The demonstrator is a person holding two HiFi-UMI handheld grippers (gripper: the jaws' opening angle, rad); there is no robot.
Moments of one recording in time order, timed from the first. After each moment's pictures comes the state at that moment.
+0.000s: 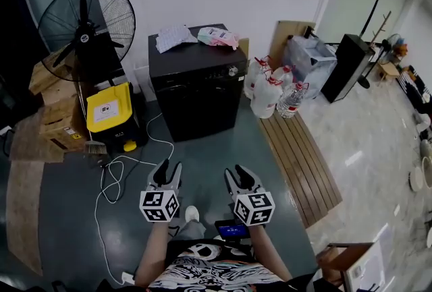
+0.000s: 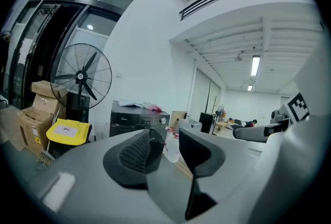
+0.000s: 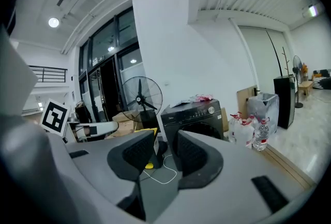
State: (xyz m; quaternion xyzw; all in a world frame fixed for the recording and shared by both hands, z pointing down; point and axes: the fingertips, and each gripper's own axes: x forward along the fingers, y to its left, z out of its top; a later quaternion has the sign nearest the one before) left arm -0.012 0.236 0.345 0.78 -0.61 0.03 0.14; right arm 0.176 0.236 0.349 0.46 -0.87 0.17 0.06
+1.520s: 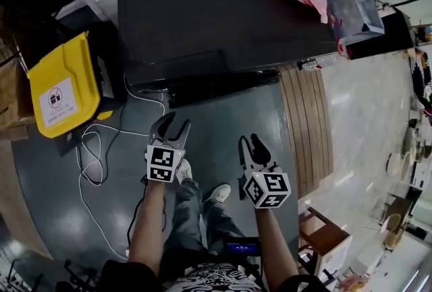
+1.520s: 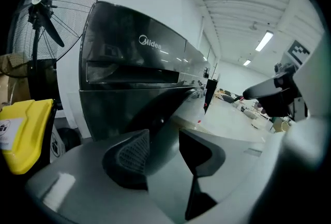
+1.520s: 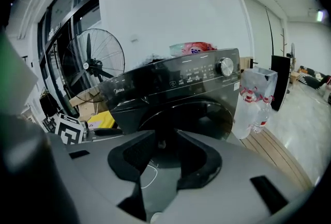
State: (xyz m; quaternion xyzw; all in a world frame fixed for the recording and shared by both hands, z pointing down) left arm -0.146 -0.201 0.655 0.82 -0.50 0.18 0.23; right arm 0.035 -0.174 0.574 0.53 -0.78 0.28 0.20
